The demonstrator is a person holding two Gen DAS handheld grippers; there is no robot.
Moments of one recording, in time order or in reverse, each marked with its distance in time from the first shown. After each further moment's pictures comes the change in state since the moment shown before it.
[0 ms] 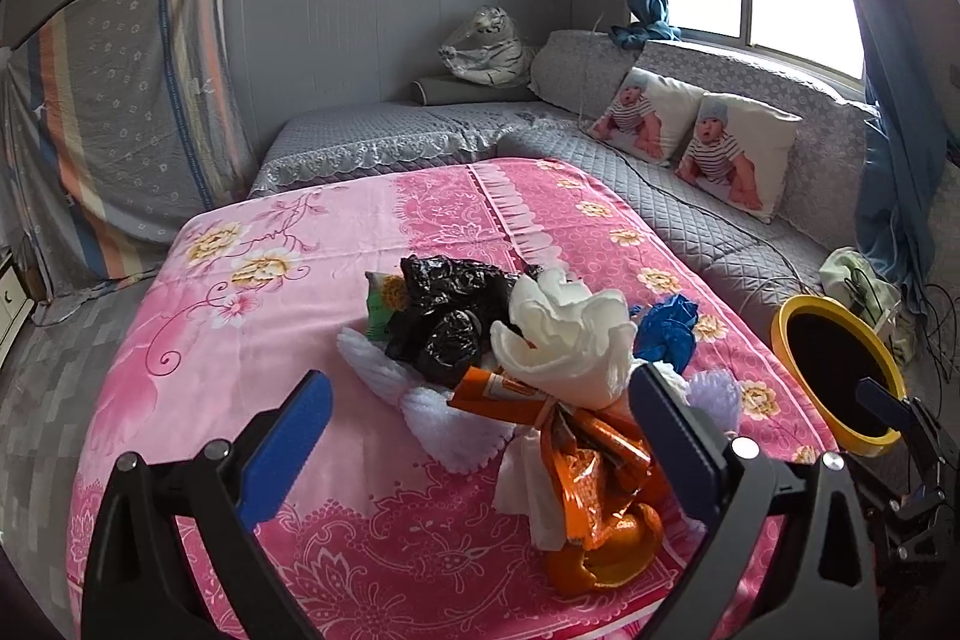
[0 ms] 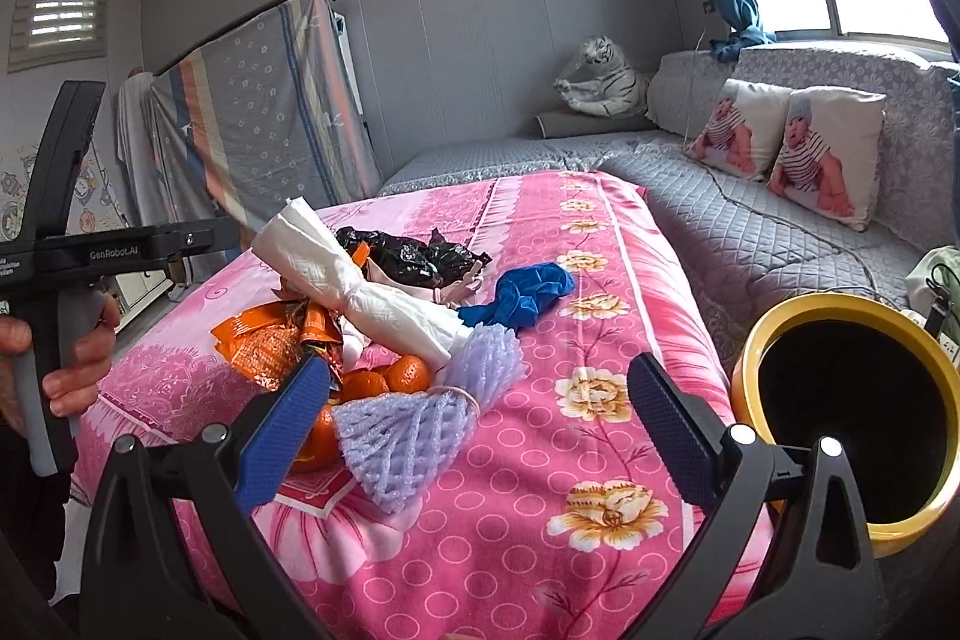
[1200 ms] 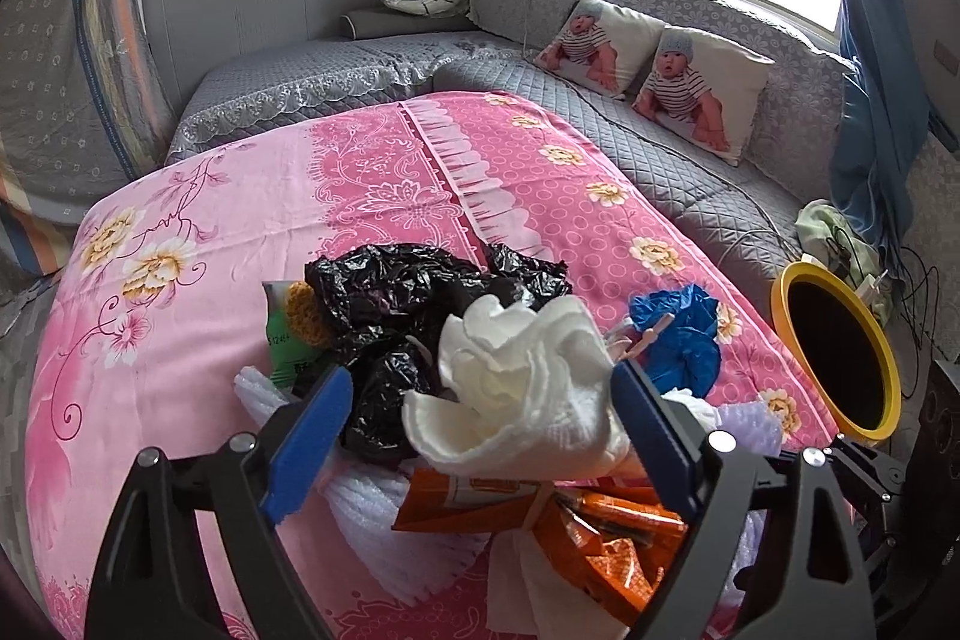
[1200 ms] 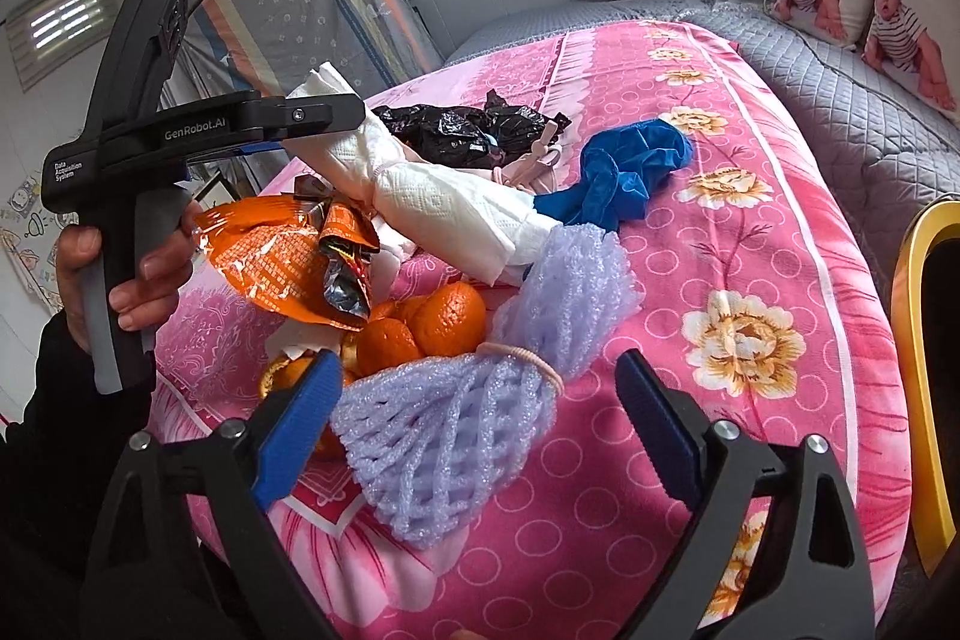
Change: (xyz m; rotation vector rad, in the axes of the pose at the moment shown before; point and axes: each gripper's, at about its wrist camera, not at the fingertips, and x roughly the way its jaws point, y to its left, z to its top) left arm 0.108 0.001 0.032 0.041 0.184 -0.159; right arm 0.090 0.000 -0.009 0.091 0.340 0.225
